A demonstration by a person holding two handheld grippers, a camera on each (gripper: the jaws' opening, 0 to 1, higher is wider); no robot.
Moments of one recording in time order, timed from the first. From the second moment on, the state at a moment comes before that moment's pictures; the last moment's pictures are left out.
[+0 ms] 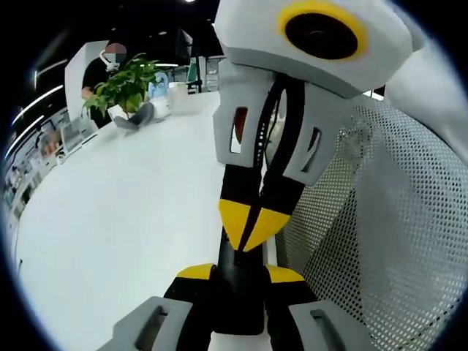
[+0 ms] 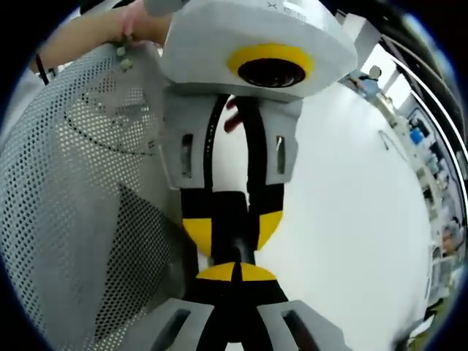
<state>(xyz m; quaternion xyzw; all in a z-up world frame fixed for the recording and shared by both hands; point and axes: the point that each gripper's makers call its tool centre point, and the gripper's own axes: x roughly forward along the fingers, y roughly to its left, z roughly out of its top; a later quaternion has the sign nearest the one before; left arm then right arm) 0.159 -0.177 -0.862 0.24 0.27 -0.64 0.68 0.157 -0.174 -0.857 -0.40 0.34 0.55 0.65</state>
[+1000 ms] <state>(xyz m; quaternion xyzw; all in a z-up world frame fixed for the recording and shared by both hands) 0.160 -0.177 -0.862 0.23 0.27 -0.64 0.68 0.161 -0.167 -0.859 -0.39 0.37 0.53 0.65</state>
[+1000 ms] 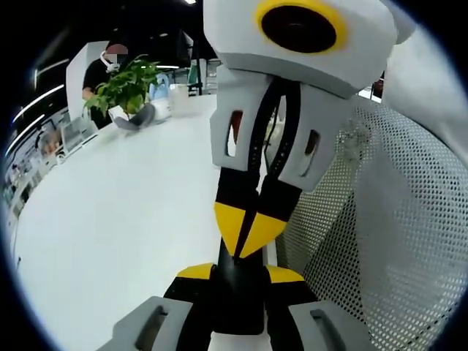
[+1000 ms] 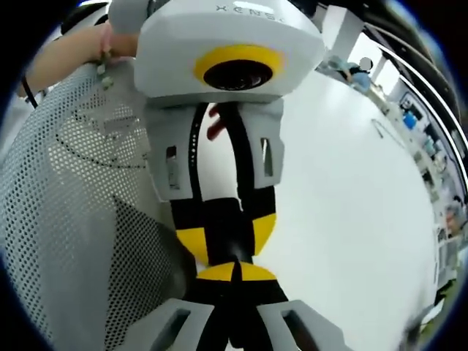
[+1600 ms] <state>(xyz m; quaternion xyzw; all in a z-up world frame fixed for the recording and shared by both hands) 0.162 -0.176 -0.862 0.23 0.26 -0.64 0.69 0.159 -0.167 -0.854 -0.33 0.34 0.55 0.69</state>
